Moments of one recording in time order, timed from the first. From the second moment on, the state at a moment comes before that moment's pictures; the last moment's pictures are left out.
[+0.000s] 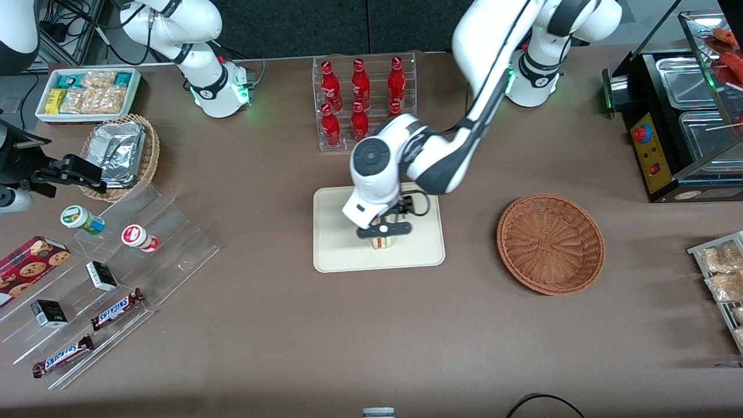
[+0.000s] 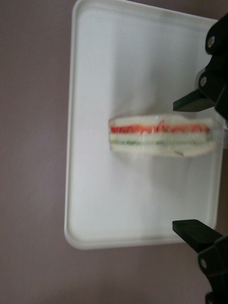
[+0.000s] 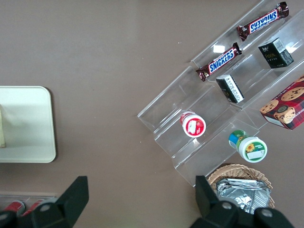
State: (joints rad) arm -0.75 0.61 0.03 -1.38 0.00 1.91 -0.86
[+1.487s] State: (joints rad) arm -0.11 0.07 0.04 -1.56 0.00 1.48 -0.04
